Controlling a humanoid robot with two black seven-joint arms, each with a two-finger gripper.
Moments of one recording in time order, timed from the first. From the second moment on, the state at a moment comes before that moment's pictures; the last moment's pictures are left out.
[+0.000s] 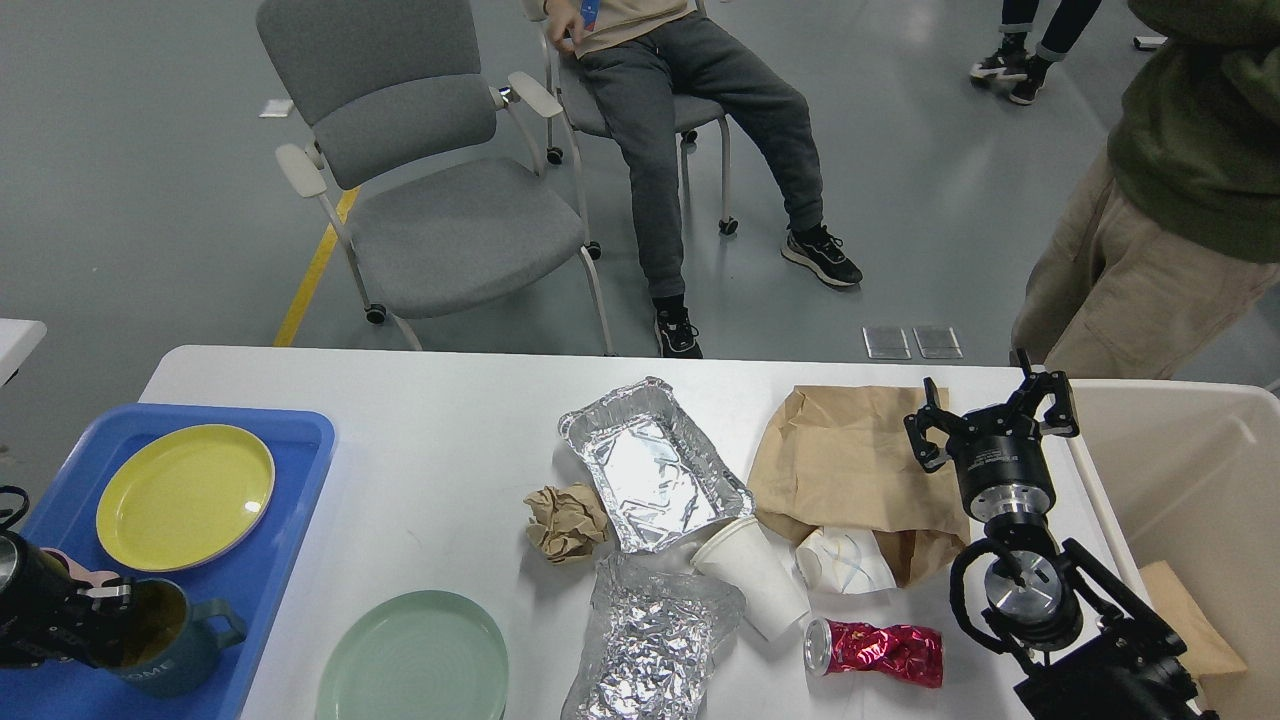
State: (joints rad) left arm -1.34 0.78 1.17 -1.02 0.34 -0.54 -0.09; right arm 0.30 -0.12 1.19 0.83 -0.13 0.19 0.43
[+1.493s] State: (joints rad) left arm -2.20 0.43 1.55 -1.50 0.07 -0.63 -0.09; right arm 0.30 -0.12 1.19 0.82 -0.13 0.19 0.43
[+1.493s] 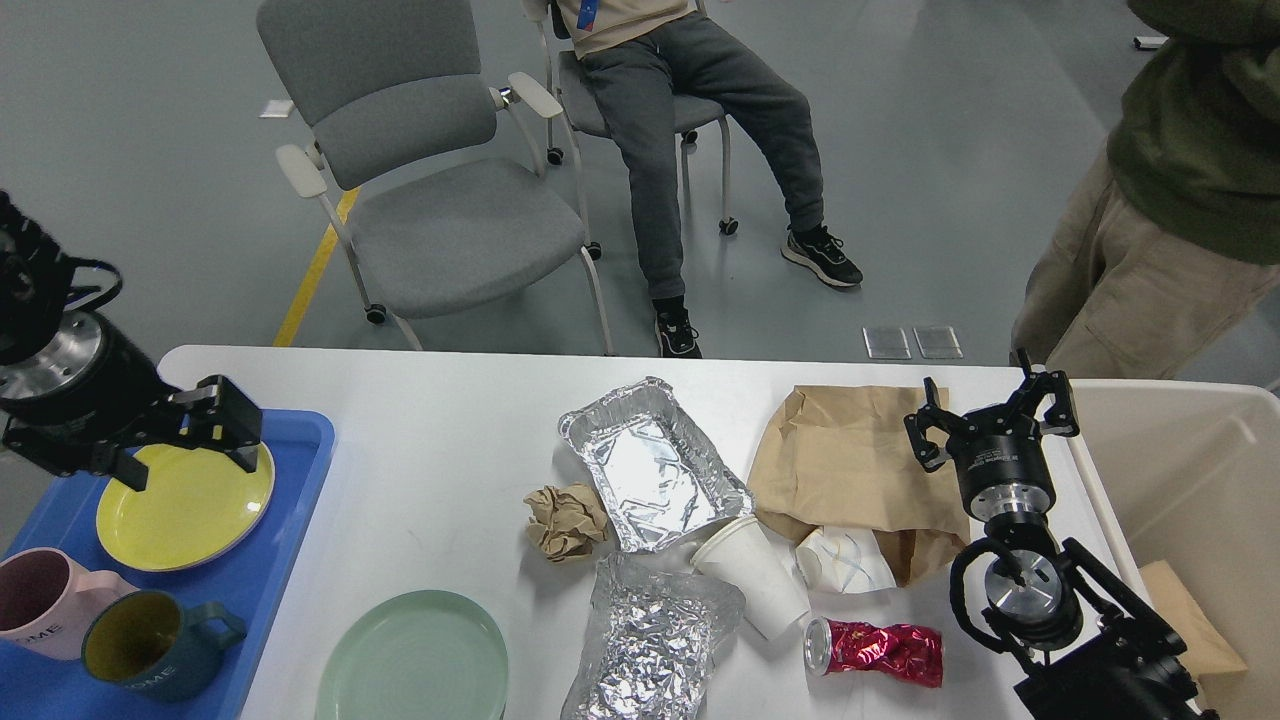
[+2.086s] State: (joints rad) left arm -2.52 0.21 1.44 -1.71 -0.14 -0.69 -0.09; right arm 0.30 -0.12 1.19 0.82 -0.13 0.19 0.43
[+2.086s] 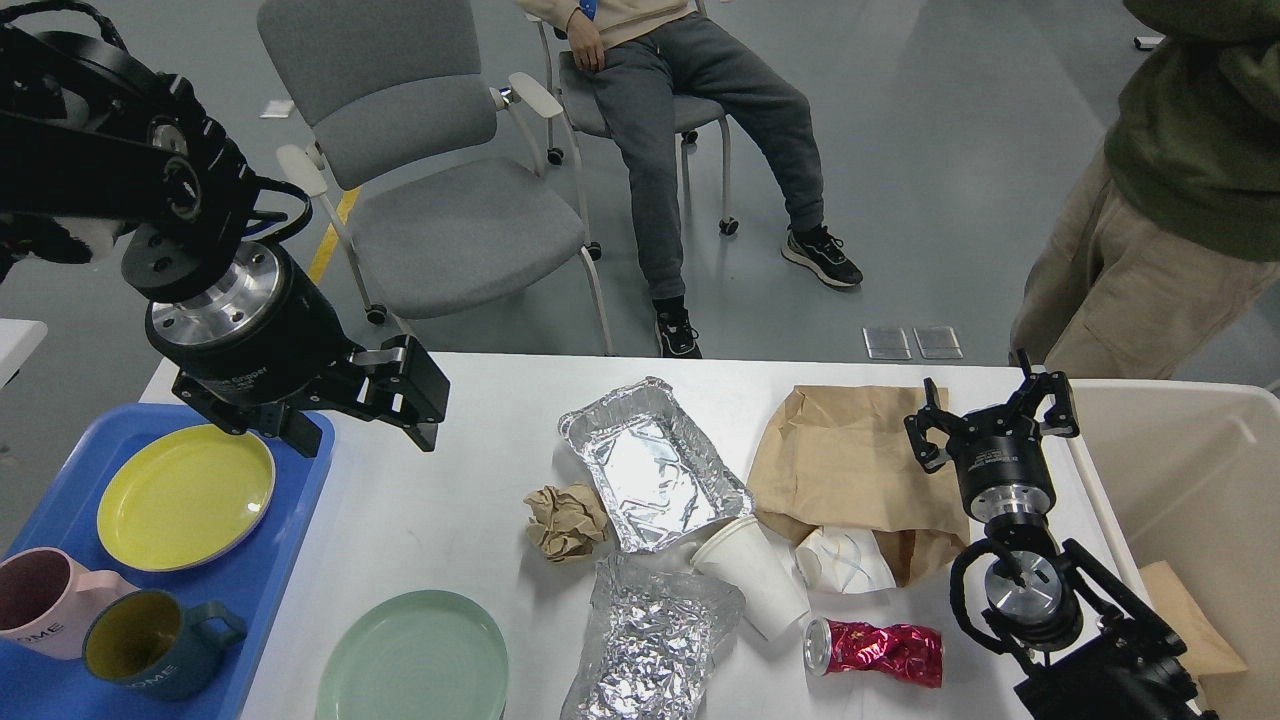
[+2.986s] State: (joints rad) left arm -1.90 0.22 1.39 -1.62 -0.02 -0.32 -0.07; right arm 0.30 -0.12 1.19 0.83 -0.13 0.19 0.43
